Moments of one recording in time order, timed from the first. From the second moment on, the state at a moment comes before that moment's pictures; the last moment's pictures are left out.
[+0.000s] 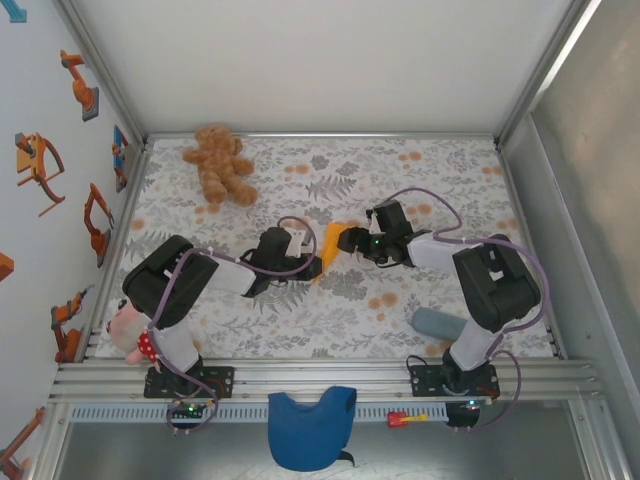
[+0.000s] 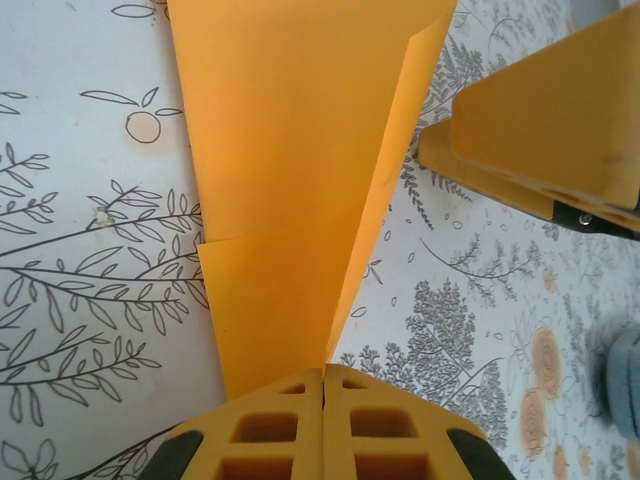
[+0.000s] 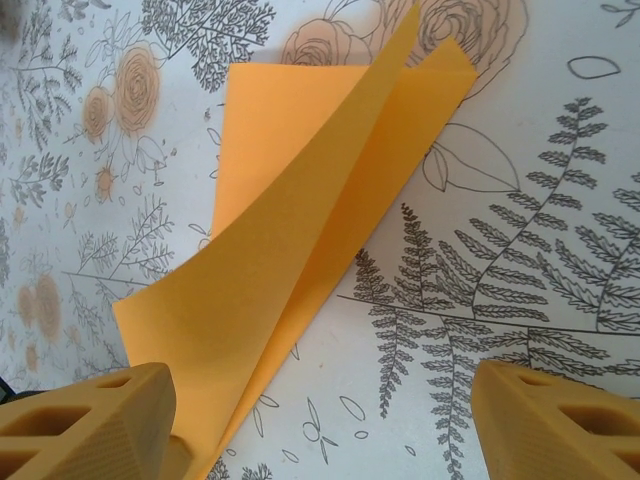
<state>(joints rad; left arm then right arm) -0.72 1.80 0.65 0.50 0.41 -0.64 0.47 1.71 0.82 0.00 -0.38 0.66</state>
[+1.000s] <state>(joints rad) -0.66 1.89 0.67 0.60 0.57 -0.99 0.48 1.83 1.01 -0.16 -0.40 0.54</state>
